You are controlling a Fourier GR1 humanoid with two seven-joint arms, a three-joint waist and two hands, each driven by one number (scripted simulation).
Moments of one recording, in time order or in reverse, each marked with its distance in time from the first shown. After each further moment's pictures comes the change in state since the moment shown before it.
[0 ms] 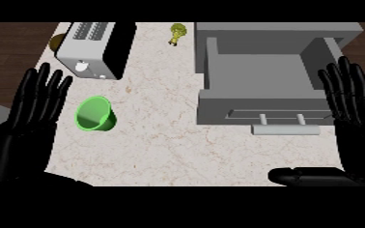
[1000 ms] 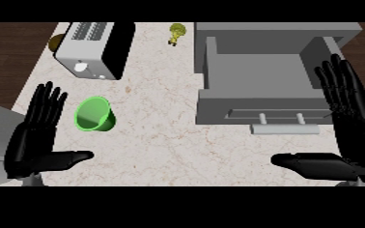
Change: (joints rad) left arm 0.005 0.044 0.193 0.467 0.037 -0.094 -0.215; right arm -0.028 -0.016 -0.066 0.117 -0.011 0.071 -0.068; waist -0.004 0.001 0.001
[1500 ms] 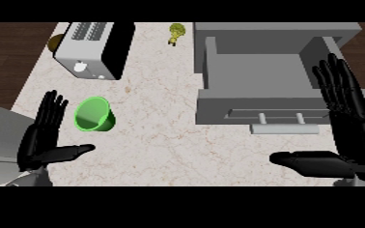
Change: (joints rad) left arm -0.104 0.062 0.070 0.414 -0.085 -0.010 -0.214; right arm -0.010 0.010 -0.005 0.019 0.007 0.013 -0.012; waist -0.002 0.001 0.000
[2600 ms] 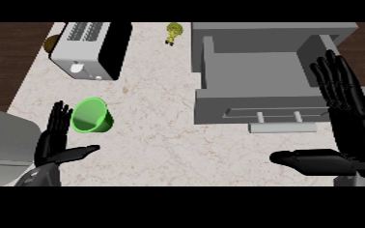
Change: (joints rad) left arm -0.326 0.120 0.081 0.910 -0.095 -0.029 -0.552; right arm -0.026 0.003 -0.011 0.001 -0.009 0.032 0.018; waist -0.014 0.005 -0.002
